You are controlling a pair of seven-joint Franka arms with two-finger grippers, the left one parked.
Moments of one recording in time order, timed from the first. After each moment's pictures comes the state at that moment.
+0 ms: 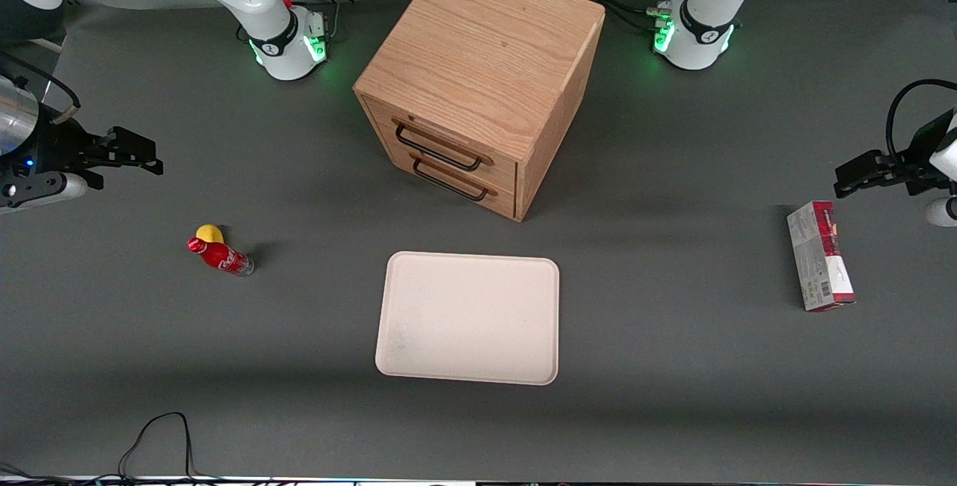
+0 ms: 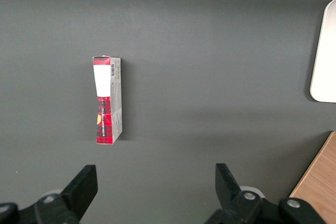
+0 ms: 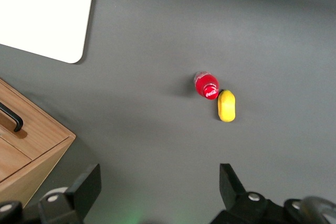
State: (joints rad) arm 0.10 0.04 -0.10 -1.59 0.04 1.55 -0.19
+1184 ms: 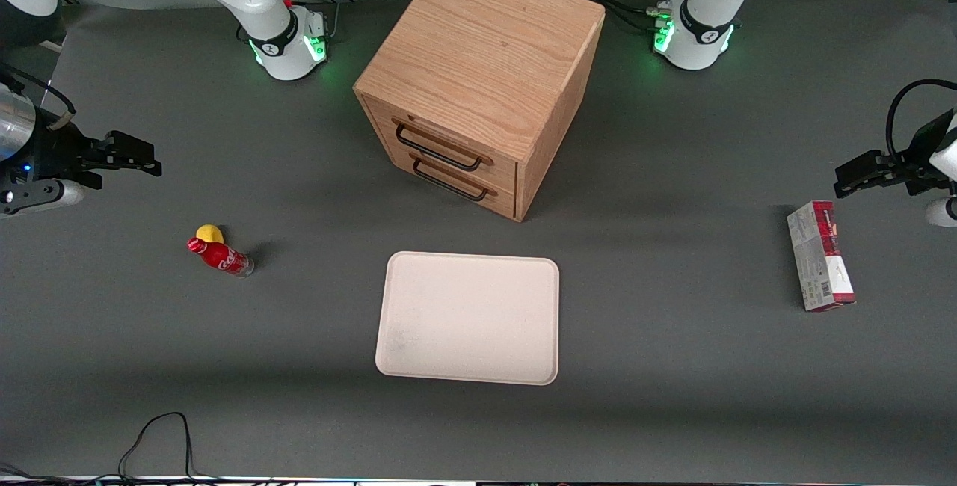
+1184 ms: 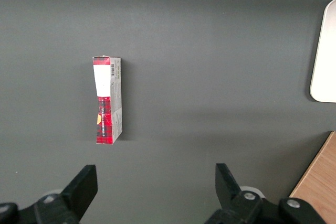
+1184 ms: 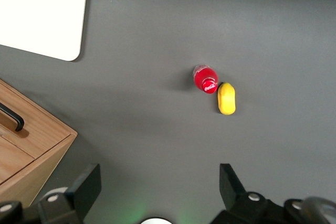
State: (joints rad) arm 0.10 0.07 -0.11 -1.55 0.04 1.50 -0.16
